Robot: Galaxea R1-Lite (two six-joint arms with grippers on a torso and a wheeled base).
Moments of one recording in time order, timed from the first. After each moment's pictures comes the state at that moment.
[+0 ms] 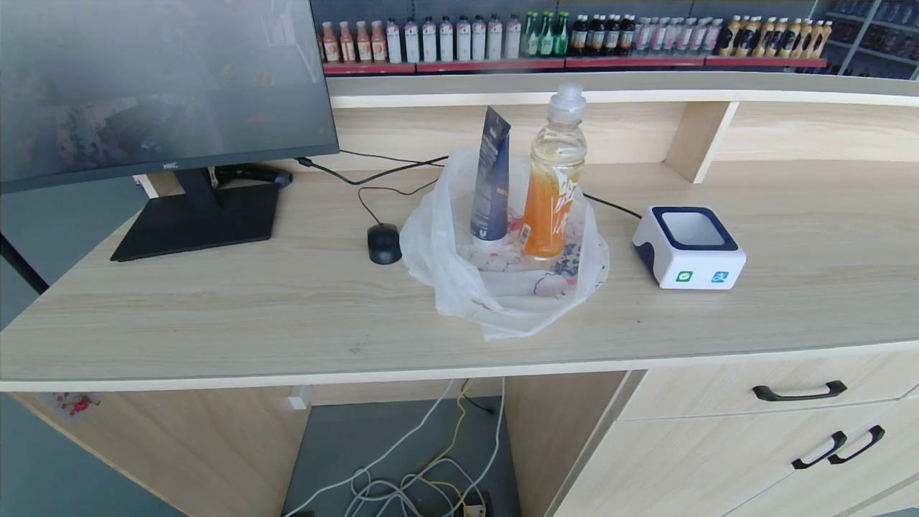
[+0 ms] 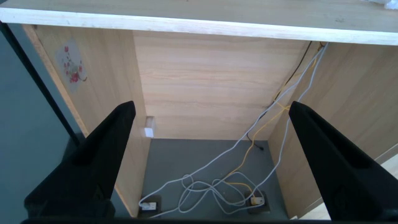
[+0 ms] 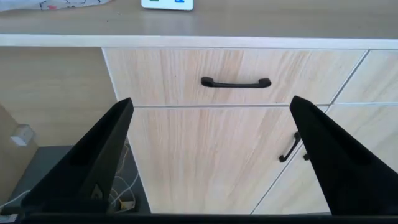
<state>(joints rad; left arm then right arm) 0.00 0.00 0.00 0.00 0.00 0.01 0.00 0.00 -0.03 -0.10 -0.05 -0.09</state>
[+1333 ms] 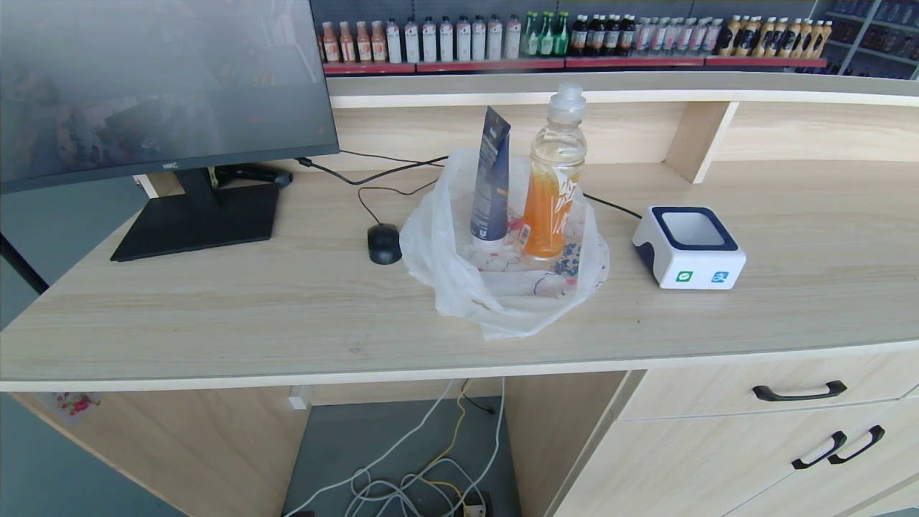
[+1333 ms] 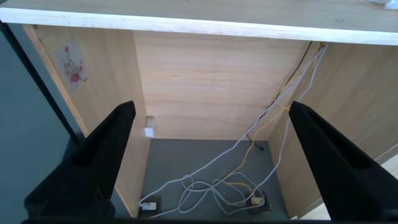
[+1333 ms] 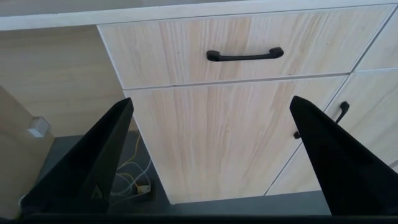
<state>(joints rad) 0.00 0.00 0.00 0.00 0.00 0.01 -0.01 0.00 0.00 0.00 -0.05 0.01</state>
